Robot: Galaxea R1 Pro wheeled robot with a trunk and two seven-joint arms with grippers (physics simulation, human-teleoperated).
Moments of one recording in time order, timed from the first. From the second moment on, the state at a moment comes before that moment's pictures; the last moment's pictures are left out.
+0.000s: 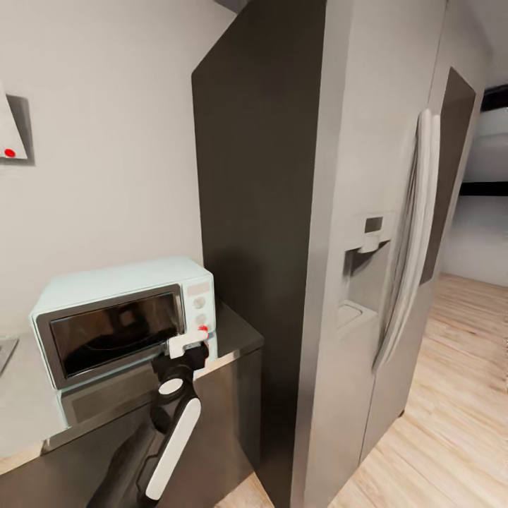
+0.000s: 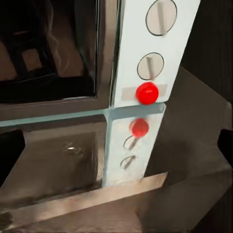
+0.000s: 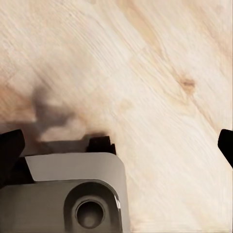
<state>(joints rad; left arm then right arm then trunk) -0.36 -0.09 -0.33 -1.51 0.32 0.50 0.75 -0.20 -0.08 -0.24 0.03 0.18 -0.08 -0.01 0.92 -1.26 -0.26</state>
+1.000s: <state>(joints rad) -0.23 -0.05 -0.45 0.00 0.78 -0.03 -0.01 -0.20 -0.09 -0.23 0.03 0.32 -0.06 -0.01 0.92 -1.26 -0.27</state>
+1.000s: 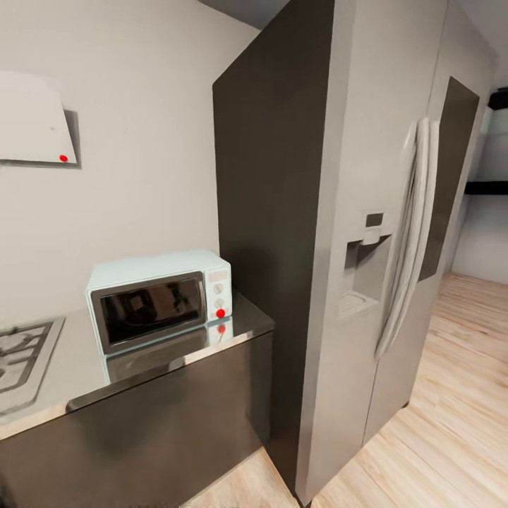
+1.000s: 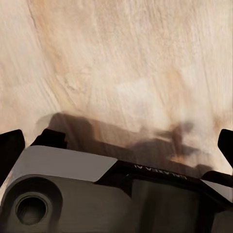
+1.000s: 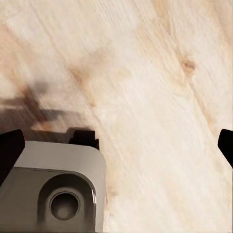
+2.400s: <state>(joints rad) -0.22 -0.05 -0.45 0.00 0.78 -0.05 -0.01 -0.20 -0.08 -0.20 0.03 0.51 -0.03 -0.01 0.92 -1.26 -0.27</state>
